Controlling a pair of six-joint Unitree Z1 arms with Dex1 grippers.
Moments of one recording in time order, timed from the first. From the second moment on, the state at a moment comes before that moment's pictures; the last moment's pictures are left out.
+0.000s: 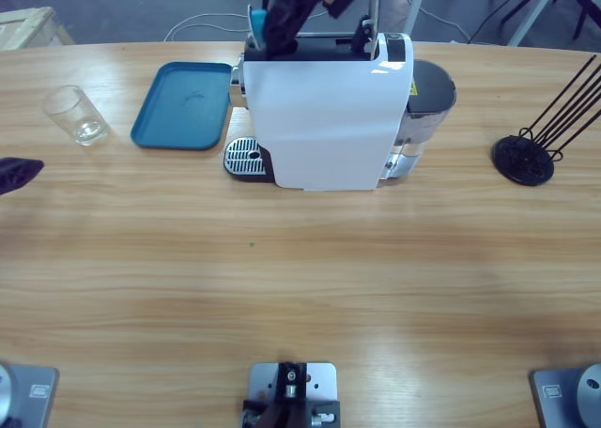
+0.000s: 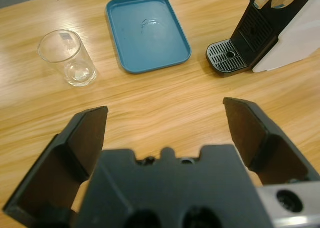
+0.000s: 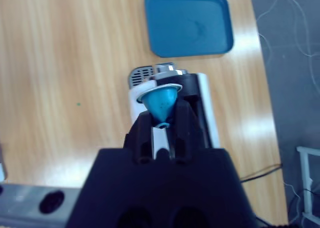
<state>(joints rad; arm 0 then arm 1) -0.59 0.88 -0.55 0.23 0.11 -0.14 0.78 2.02 -2.05 0.91 0.18 -0.60</state>
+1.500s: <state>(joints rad) -0.59 0.83 -0.52 0.22 0.11 -0.14 0.75 2.13 -2.22 1.07 0.08 -0.57</state>
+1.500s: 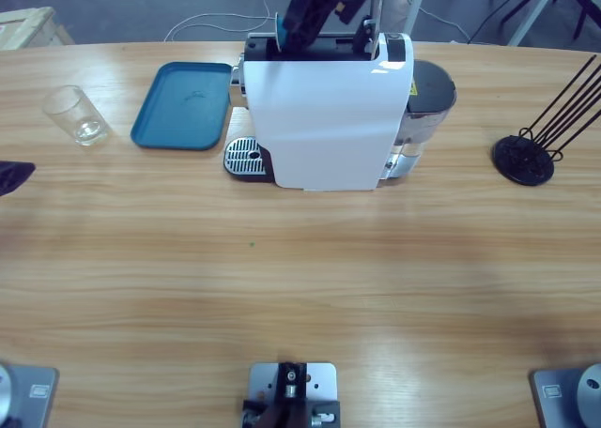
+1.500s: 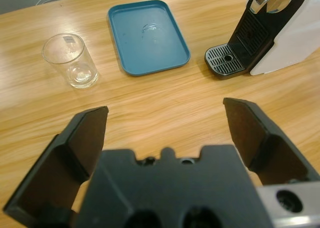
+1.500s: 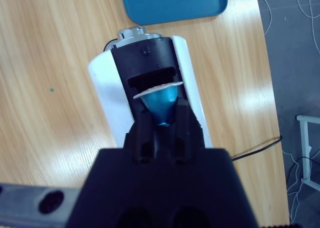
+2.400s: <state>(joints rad) -0.59 0.83 -0.52 0.22 0.11 -0.14 0.76 2.22 -2.42 1.22 0.10 -0.55</state>
